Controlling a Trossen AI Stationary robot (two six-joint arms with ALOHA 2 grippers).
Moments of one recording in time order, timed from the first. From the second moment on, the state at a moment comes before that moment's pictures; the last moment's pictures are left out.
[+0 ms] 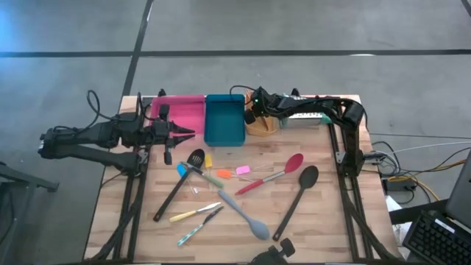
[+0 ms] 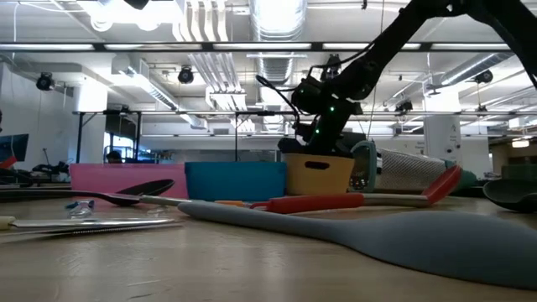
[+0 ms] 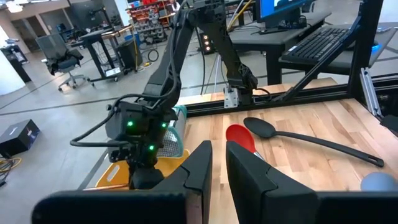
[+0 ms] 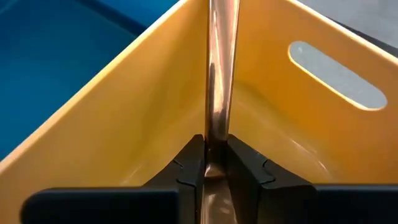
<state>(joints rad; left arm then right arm) 0.00 0.70 0.86 -0.29 -0.16 0.18 -0.56 2.01 1.25 -0.16 0.26 0.37</state>
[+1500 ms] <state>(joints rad) 0.00 0.70 0.86 -0.29 -0.16 0.18 -0.19 1.44 1.31 -0.65 0.13 0.29</state>
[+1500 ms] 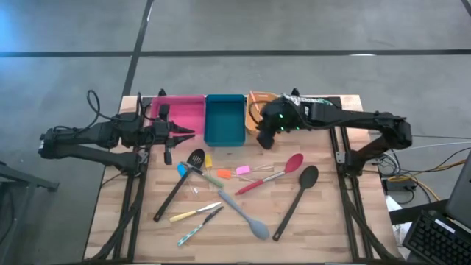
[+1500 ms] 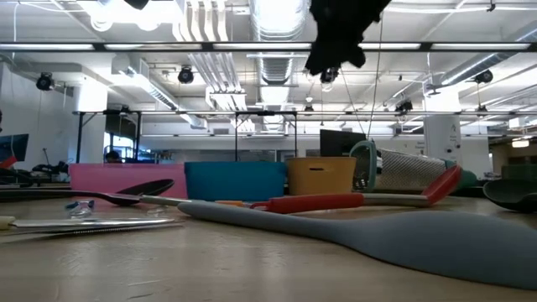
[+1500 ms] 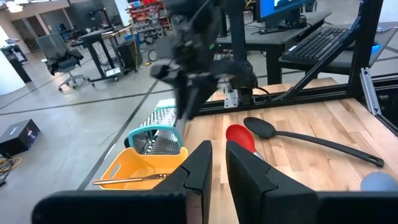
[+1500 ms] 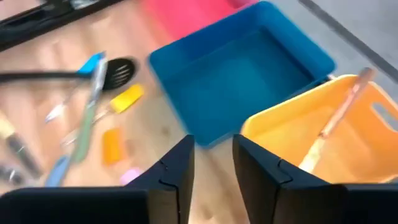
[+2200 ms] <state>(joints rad) 0.00 0.70 0.86 -0.29 -0.16 0.18 0.13 1.16 1.21 -0.81 0.13 0.35</state>
